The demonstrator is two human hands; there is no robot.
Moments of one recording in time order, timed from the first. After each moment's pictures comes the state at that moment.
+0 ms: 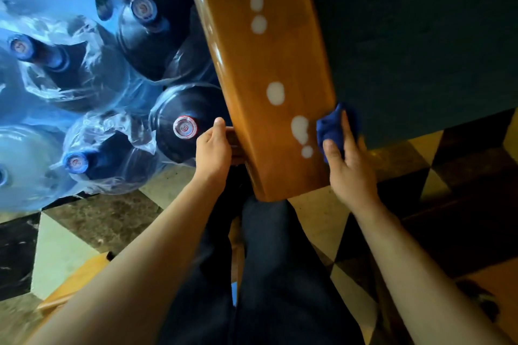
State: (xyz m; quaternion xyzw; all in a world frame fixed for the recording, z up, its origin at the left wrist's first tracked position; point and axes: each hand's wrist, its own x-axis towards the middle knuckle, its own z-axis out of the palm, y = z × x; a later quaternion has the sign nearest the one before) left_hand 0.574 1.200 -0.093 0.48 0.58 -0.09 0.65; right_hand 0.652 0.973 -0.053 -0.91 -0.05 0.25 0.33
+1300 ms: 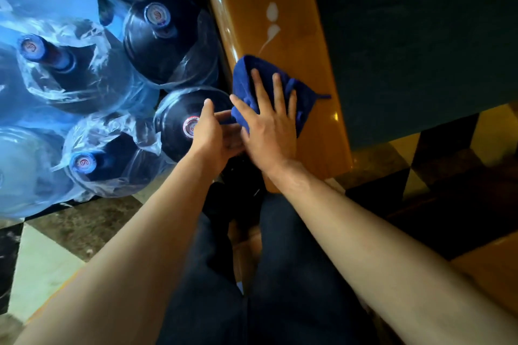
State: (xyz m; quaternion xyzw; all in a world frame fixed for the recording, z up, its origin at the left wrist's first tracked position) left_hand 0.583 1.244 -0.065 0.31 0.55 -0.15 0.76; right_hand 0.626 1.129 -0.074 -0.94 -0.32 0.09 0.03
